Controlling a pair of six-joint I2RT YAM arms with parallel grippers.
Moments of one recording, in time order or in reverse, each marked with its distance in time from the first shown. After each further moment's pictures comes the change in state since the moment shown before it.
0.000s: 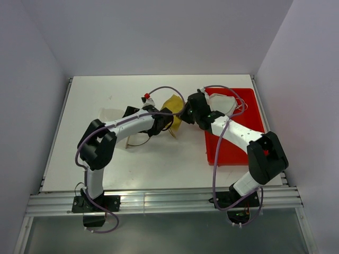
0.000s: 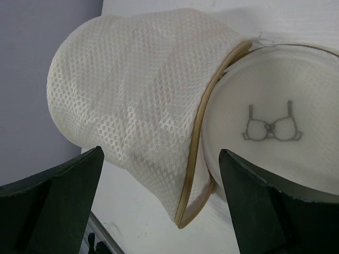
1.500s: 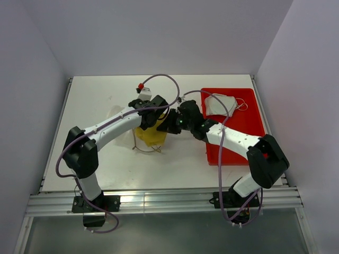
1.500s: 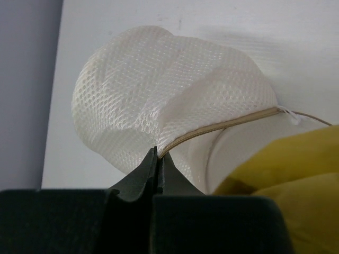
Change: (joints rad) left arm 0.033 -0.159 0.024 0.126 0.139 0.151; right arm 0.131 -0.035 -0.084 0.153 -0.355 -0.018
